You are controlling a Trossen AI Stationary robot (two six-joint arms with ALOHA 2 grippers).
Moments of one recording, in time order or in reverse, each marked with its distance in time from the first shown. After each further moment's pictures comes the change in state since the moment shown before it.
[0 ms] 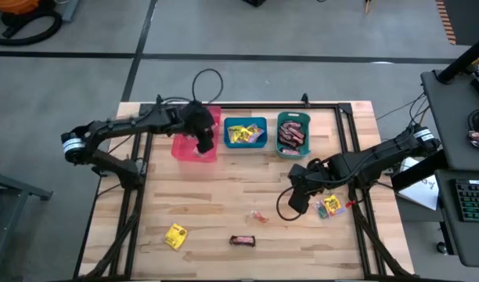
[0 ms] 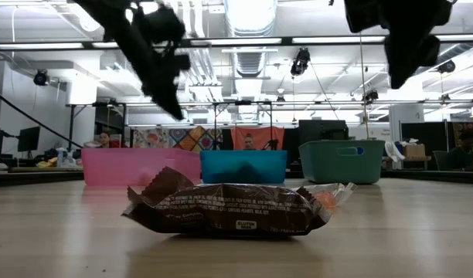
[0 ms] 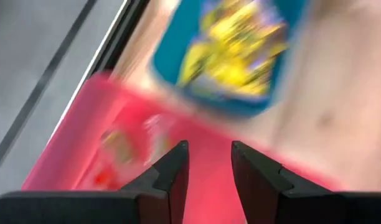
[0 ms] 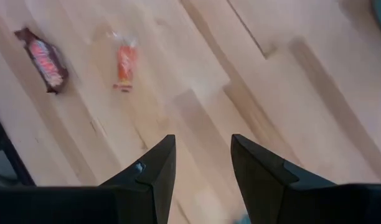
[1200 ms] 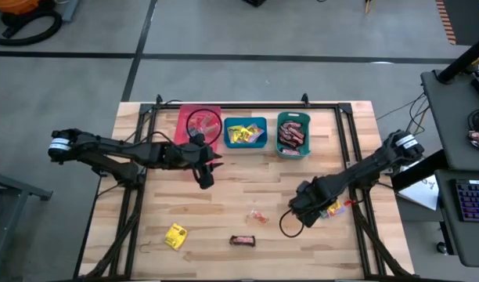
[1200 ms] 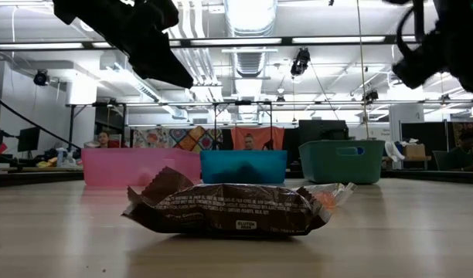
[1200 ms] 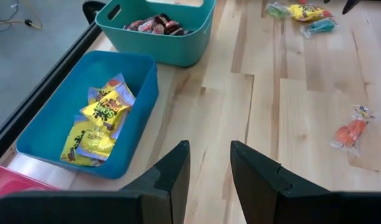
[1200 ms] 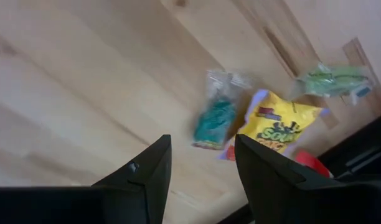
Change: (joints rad) left arm -0.500 -0.177 -0.218 0.353 -0.164 -0.253; right arm 0.130 0.217 -0.041 -0.238 -0.225 0.328
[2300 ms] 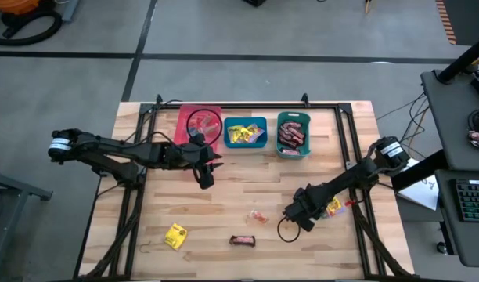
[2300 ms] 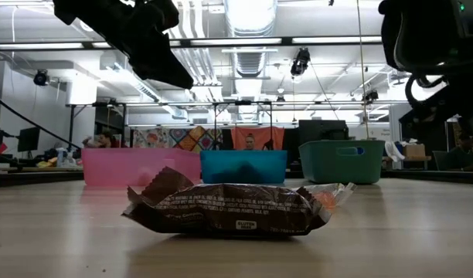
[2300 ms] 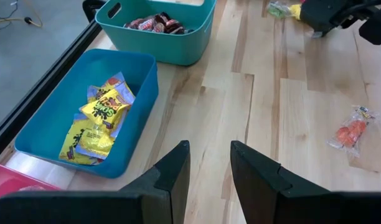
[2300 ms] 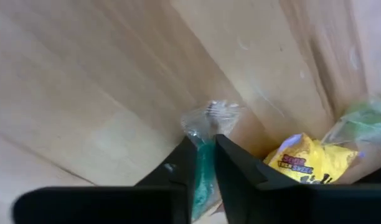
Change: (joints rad) left arm 0.000 0.004 0.000 0.000 0.000 -0.008; right arm 0.009 0.179 -0.097 0.160 0.005 -0.097
